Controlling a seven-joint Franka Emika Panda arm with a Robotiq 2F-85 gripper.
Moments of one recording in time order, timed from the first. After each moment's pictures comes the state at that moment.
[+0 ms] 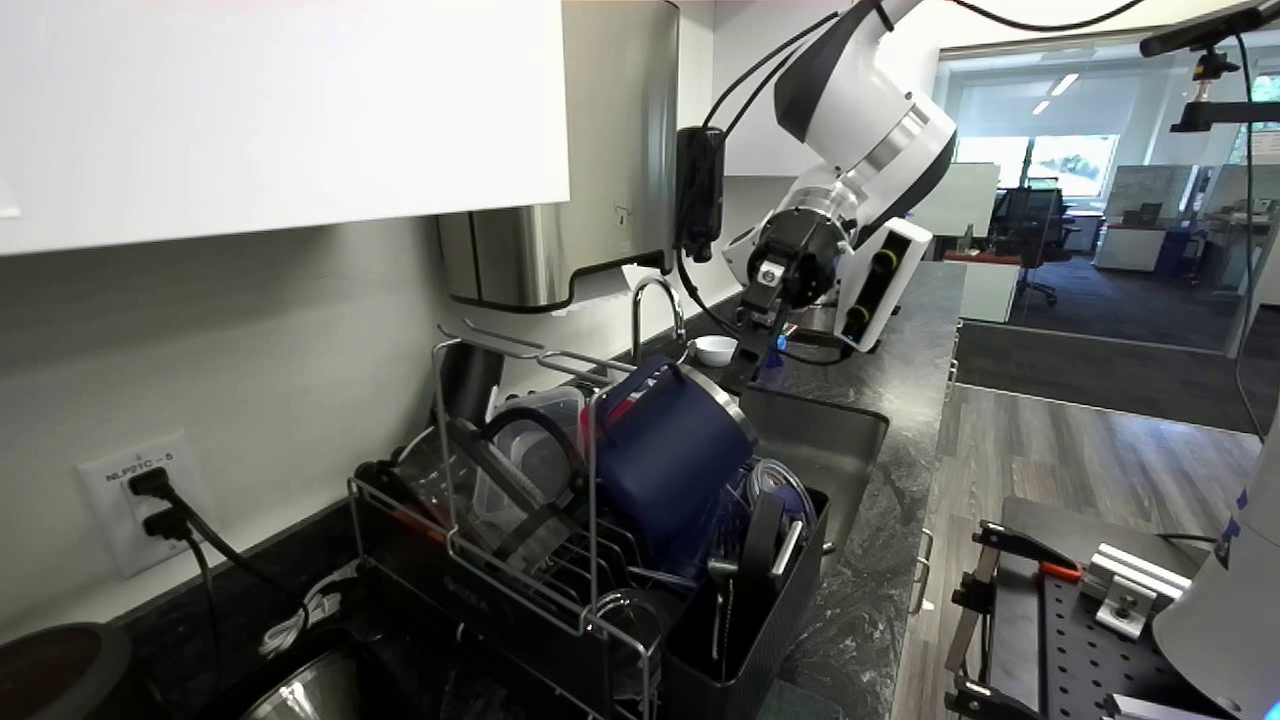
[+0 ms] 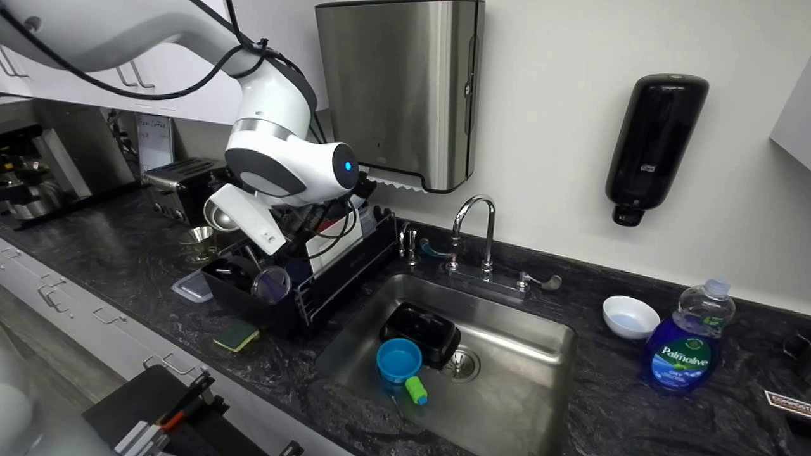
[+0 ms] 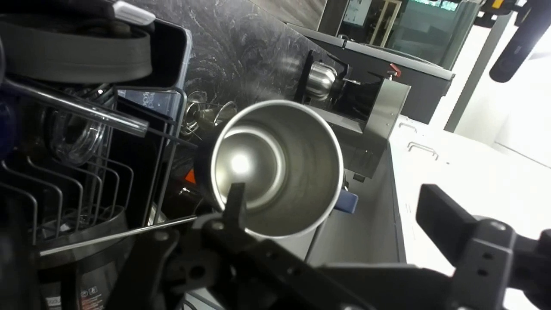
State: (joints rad) arm -0.02 -0.11 -0.04 -2.52 1.21 1.76 -1.14
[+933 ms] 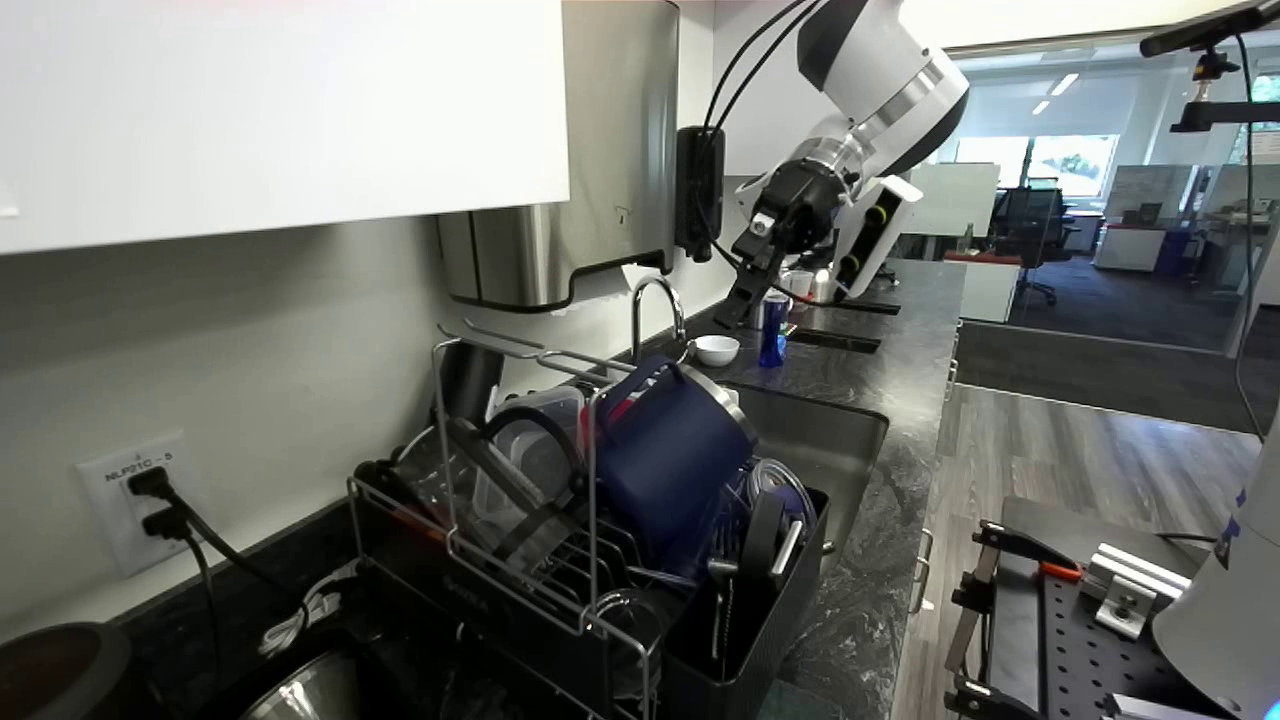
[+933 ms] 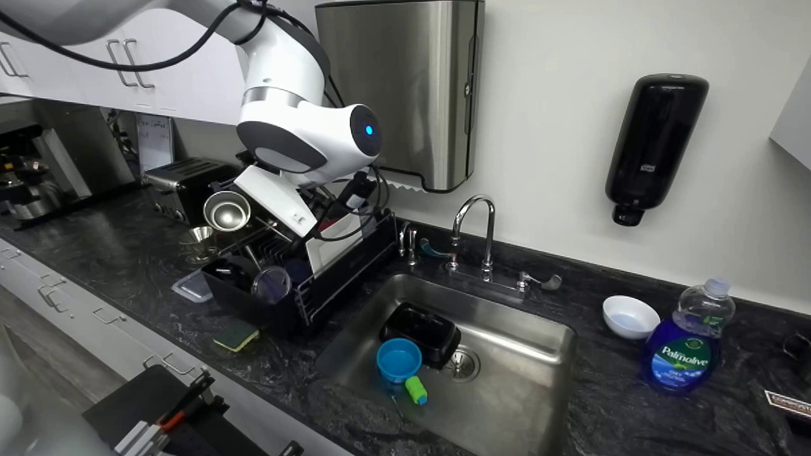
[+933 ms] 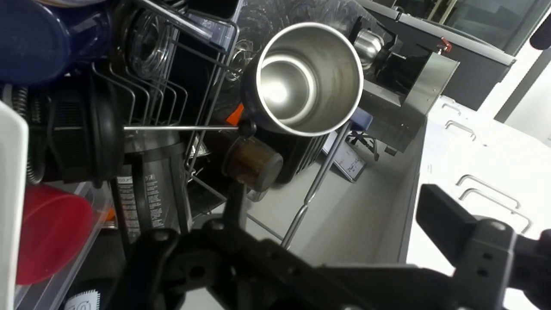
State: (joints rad) arm -0.08 -0.18 -0.10 -2.46 1.13 1.81 -1.13
